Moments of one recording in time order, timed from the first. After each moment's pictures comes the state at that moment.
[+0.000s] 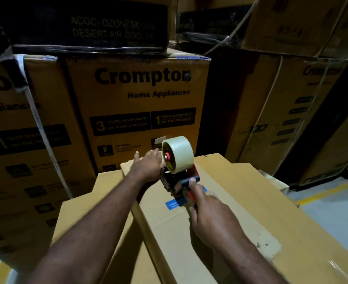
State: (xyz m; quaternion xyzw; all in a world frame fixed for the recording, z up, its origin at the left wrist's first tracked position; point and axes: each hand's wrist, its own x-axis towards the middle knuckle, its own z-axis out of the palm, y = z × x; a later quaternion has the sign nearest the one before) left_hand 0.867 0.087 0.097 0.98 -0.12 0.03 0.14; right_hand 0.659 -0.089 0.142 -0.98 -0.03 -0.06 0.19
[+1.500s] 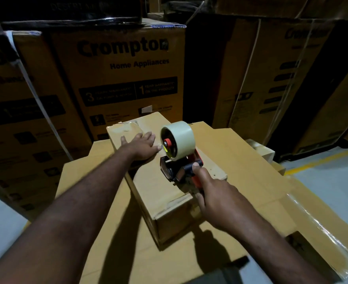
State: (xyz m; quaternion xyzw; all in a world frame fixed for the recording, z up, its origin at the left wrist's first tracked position) left_hand 0.759 0.048 0.100 0.99 -0.09 -0.10 0.03; right_hand 0.521 -0.179 0.158 -0.98 -0.05 0.01 0.21
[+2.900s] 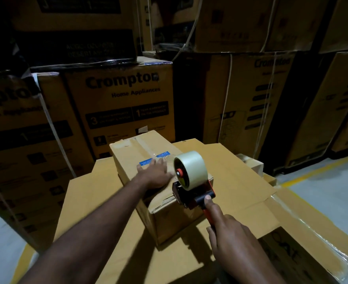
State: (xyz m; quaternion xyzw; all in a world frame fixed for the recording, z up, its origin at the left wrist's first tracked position) left_hand 0.648 -0.017 0.109 0.98 -0.15 -0.10 0.08; right_hand 0.403 -0.205 0.142 -0.97 0.00 0.00 0.24
